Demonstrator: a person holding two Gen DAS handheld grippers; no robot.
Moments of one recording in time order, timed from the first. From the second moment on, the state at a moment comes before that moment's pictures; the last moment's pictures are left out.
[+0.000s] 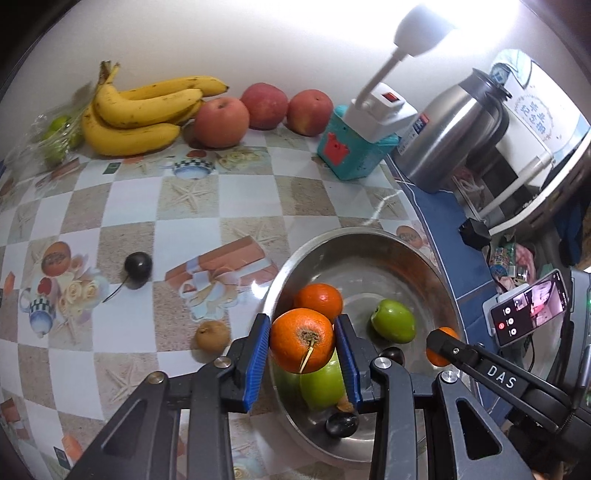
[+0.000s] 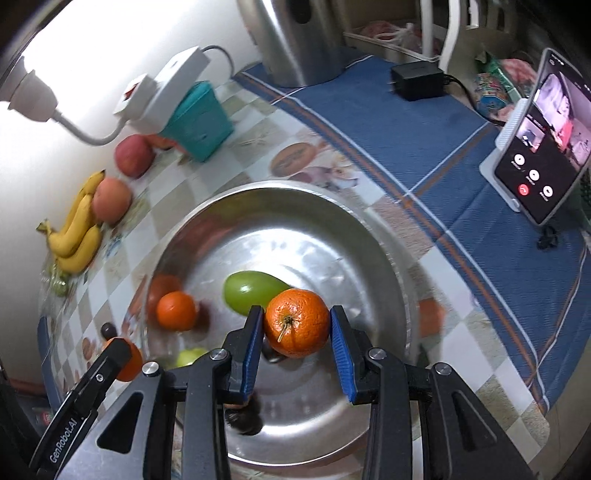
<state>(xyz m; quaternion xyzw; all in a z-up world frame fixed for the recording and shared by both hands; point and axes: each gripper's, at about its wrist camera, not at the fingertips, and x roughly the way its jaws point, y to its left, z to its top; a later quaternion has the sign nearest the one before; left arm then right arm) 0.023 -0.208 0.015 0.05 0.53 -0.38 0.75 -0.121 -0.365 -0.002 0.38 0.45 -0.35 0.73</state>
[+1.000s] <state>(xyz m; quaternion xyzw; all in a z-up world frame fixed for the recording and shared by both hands) 0.021 -0.228 -0.010 0.09 0.56 -0.37 0.74 -0.115 -0.377 -0.032 0.39 0.50 -0.35 0.69</state>
